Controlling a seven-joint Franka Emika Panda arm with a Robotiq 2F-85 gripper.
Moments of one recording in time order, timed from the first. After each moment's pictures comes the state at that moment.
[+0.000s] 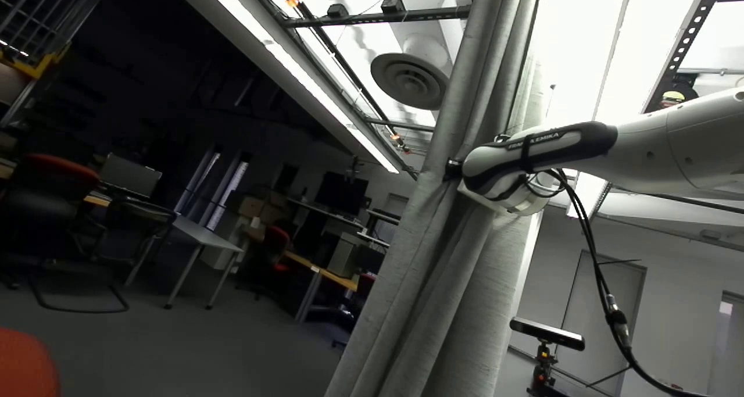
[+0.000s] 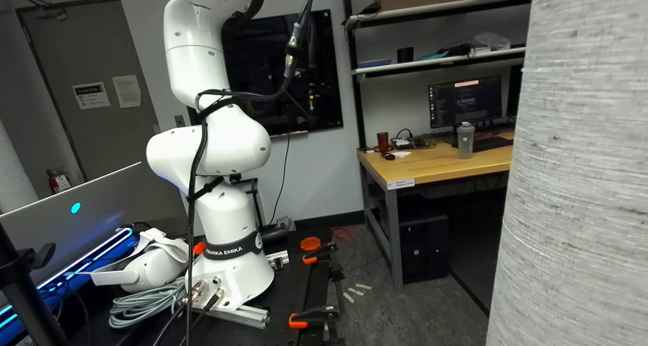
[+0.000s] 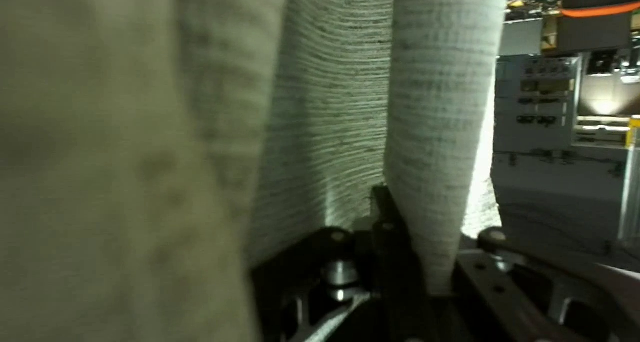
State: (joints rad) arm -1.57 -0.21 1.06 -1.85 0.16 3.18 0.02
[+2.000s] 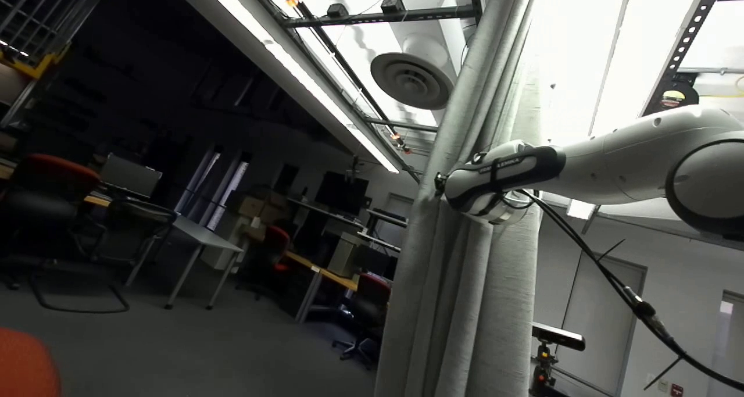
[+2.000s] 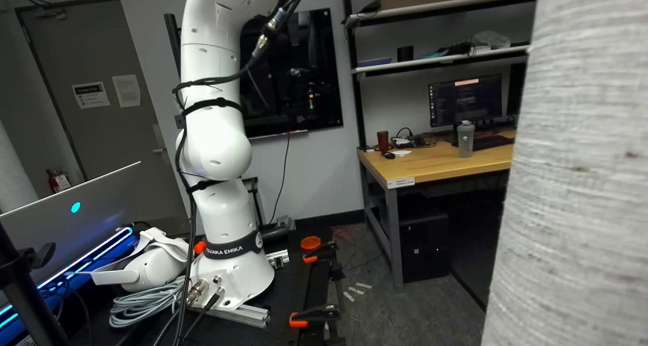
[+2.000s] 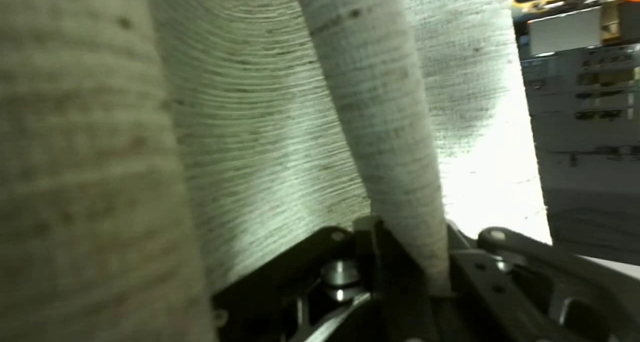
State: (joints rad) arm -2.39 -0.26 1.81 -1.69 0.10 3.14 0.23
